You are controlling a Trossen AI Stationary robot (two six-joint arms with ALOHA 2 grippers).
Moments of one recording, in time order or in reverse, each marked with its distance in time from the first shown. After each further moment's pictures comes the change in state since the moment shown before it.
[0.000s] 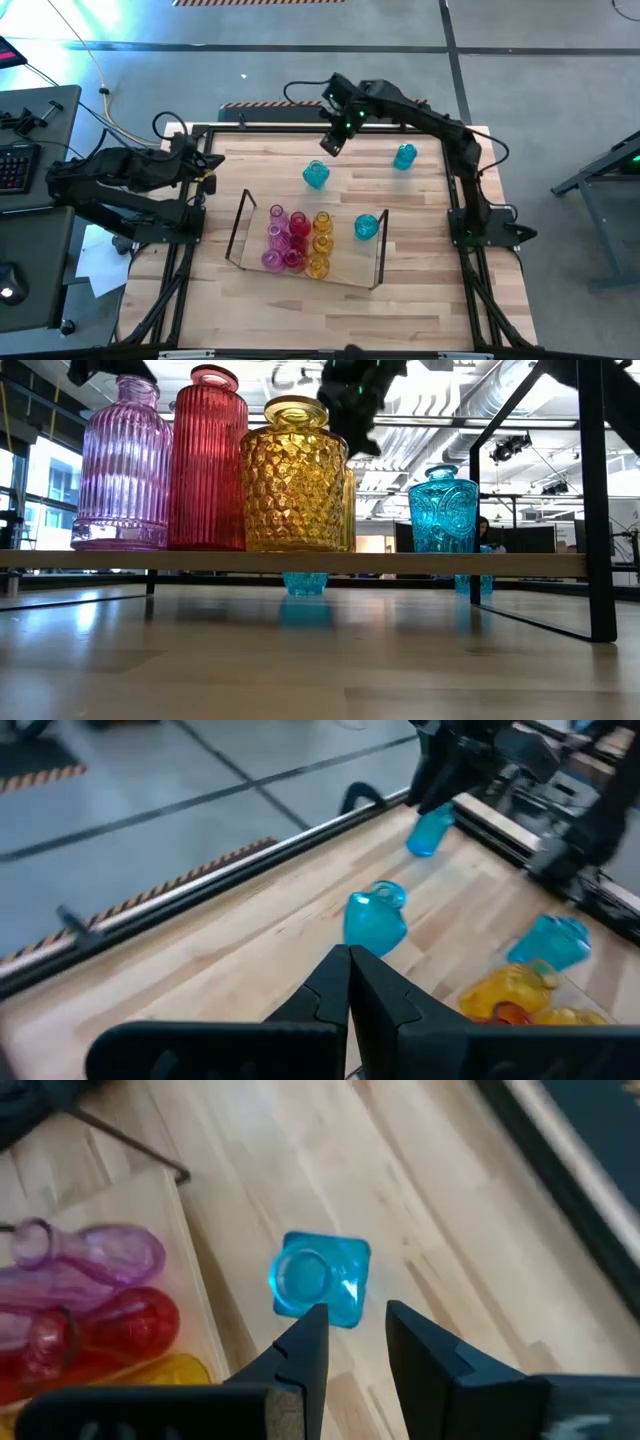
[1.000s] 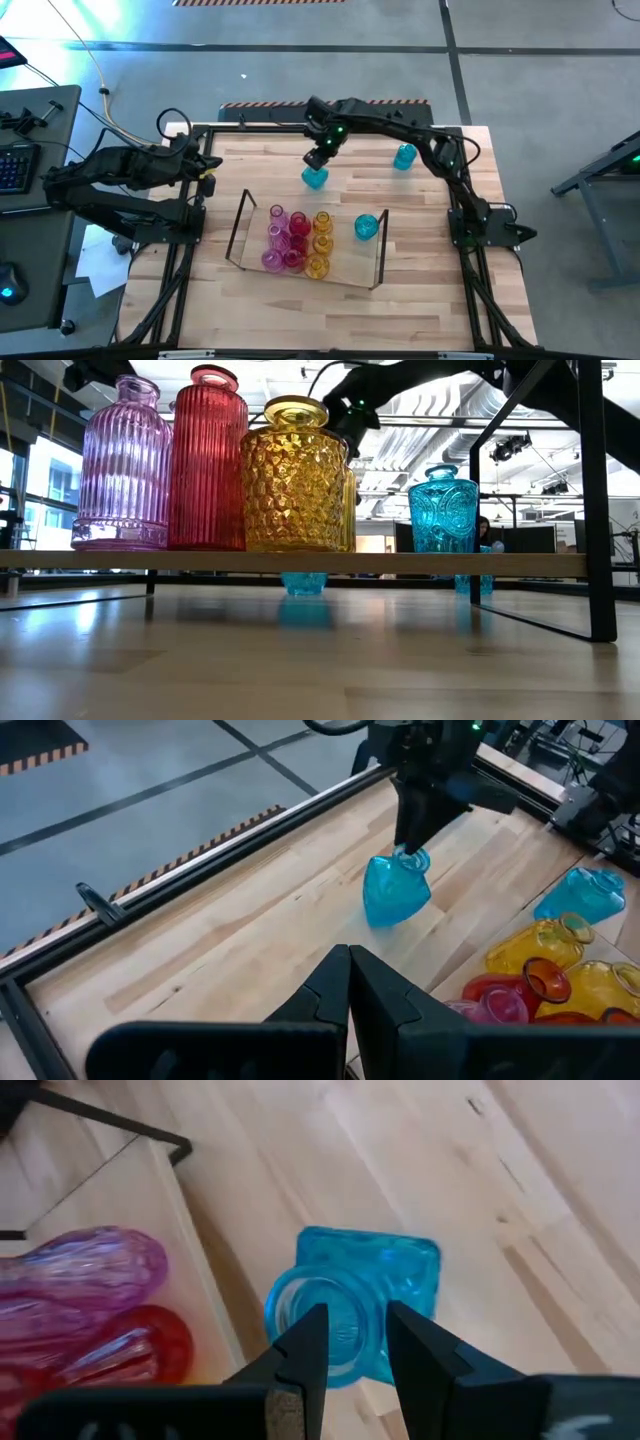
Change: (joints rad) left arm 0.108 -0.002 0.000 -0.075 0.121 0.074; right arm 0.000 0.214 0.000 0.077 -0.156 0.097
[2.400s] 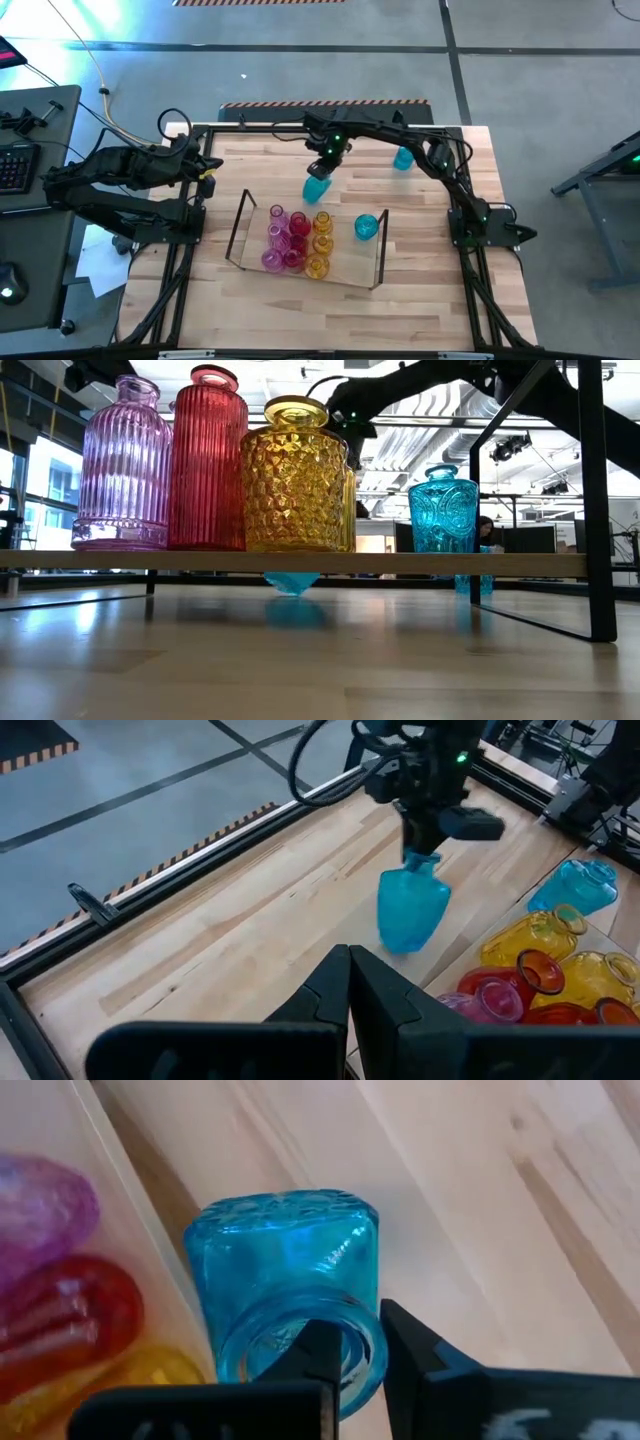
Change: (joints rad) left arm 0.000 0.000 0.000 0.001 0.020 0.013; right arm 0.032 0.062 0.000 -0.109 0.020 -0.008
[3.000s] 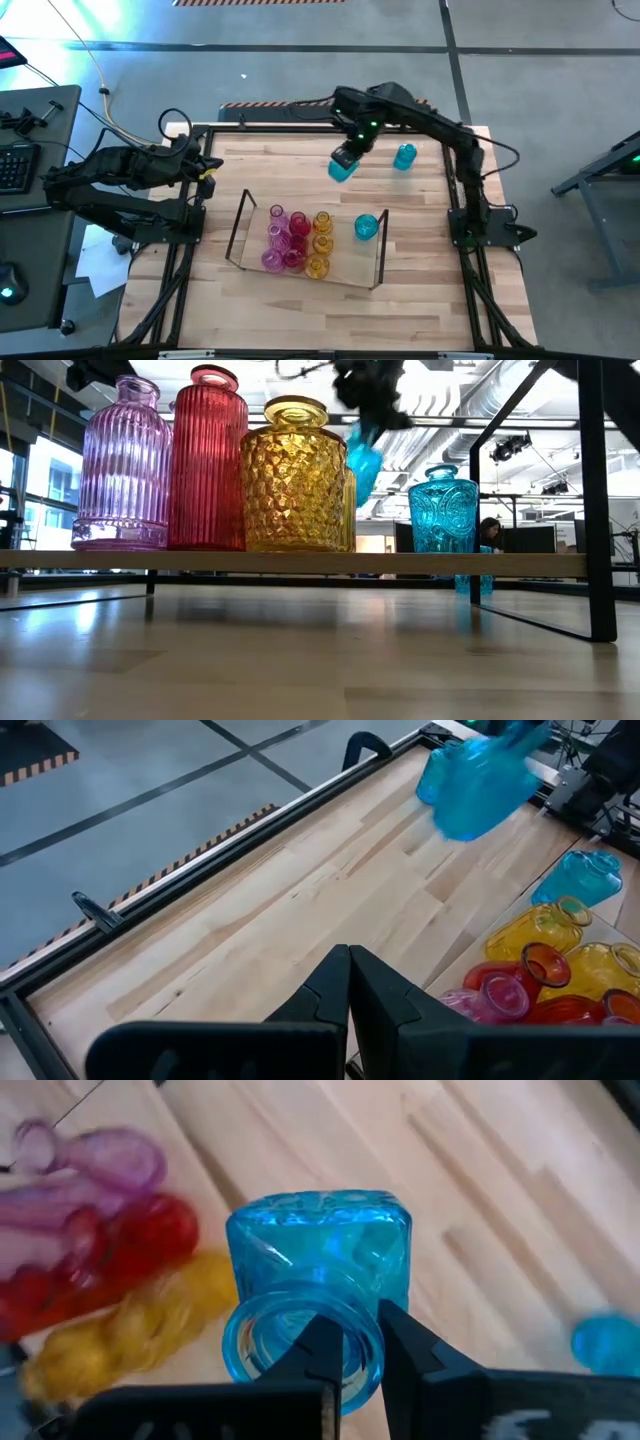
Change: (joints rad) left arm 0.000 0.000 0.000 0.000 0.001 0.037; right arm 0.044 -0.281 0.136 -0.329 0.188 0.115
